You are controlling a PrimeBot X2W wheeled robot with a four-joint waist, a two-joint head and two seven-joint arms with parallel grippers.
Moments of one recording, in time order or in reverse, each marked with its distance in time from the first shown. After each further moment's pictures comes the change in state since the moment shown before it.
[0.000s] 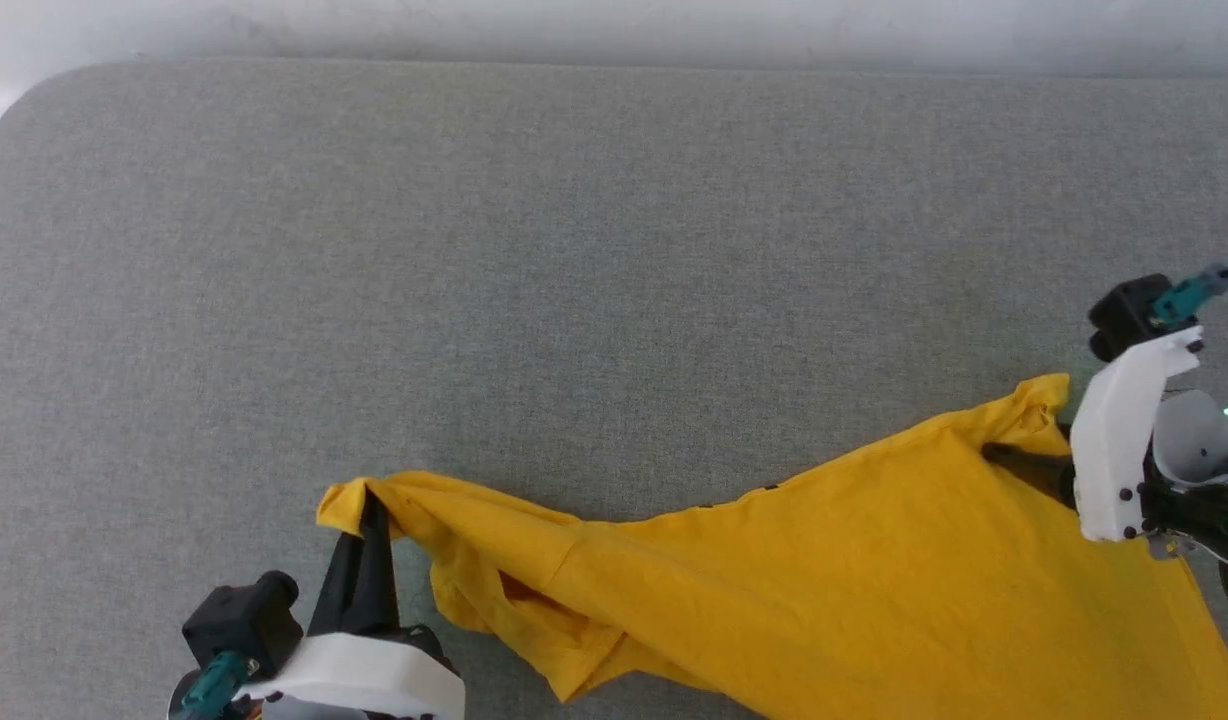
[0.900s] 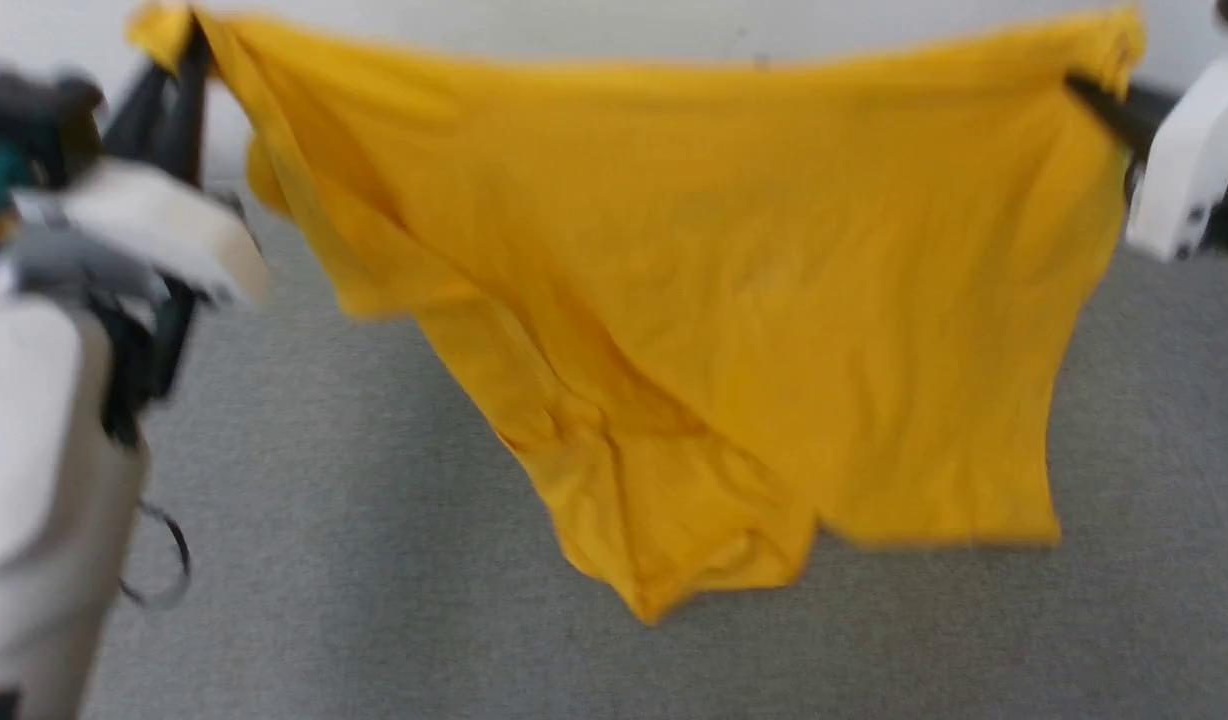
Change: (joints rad) left arm -0.751 0.299 0.018 0.256 0.081 -0.238 0.205; right arm -0.423 0.012 0.034 0.115 -0.066 0.005 -0.325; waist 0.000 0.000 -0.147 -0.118
